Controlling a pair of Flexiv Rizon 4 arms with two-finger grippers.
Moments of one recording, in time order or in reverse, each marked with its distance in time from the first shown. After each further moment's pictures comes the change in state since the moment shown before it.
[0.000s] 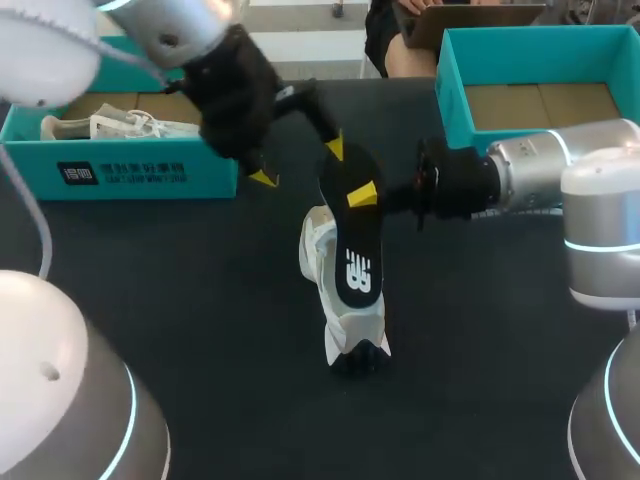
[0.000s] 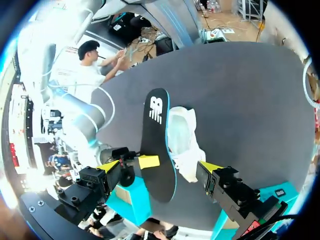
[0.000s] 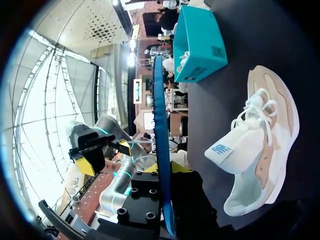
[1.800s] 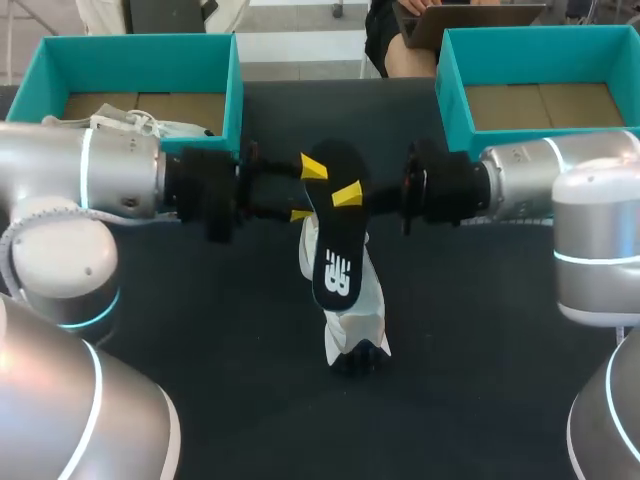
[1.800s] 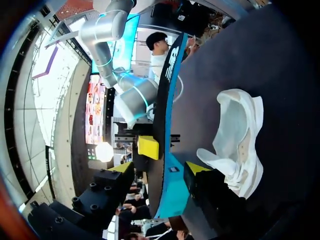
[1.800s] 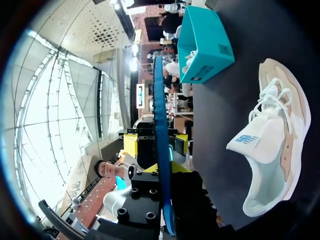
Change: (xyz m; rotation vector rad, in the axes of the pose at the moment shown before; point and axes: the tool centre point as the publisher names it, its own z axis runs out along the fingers) left arm 0.021 0.026 0.070 -0.076 -0.798 -0.142; right arm 0.021 -0.013 0.024 -0.049 0.027 0.003
